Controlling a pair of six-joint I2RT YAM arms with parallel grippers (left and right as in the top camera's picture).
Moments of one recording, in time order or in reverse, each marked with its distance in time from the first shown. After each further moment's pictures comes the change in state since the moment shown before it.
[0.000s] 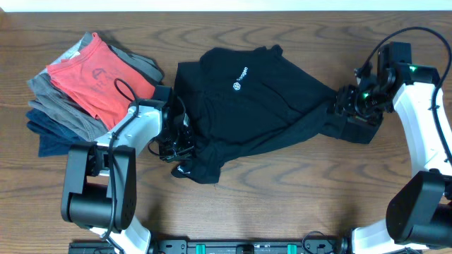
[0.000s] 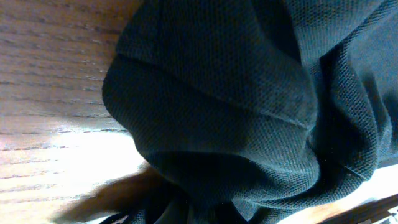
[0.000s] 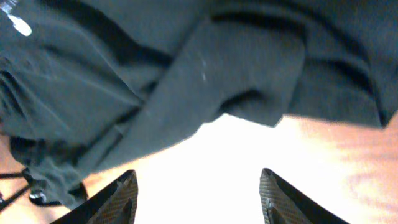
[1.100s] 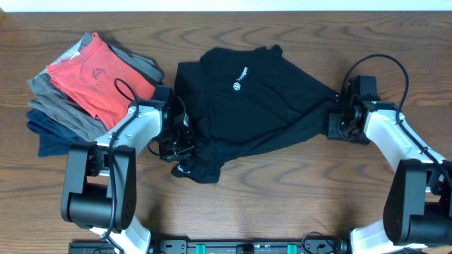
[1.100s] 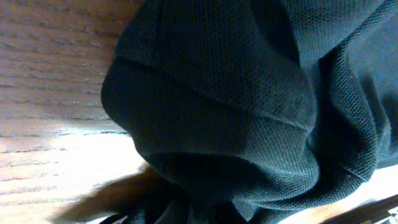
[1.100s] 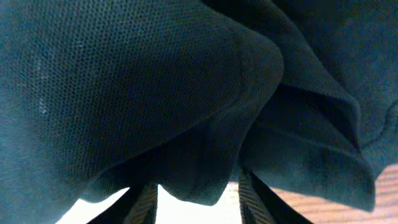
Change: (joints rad) left arm 0.000 0.000 0.000 0.004 0.000 0.000; right arm 0.085 0.000 -0.419 0.537 0.300 -0.118
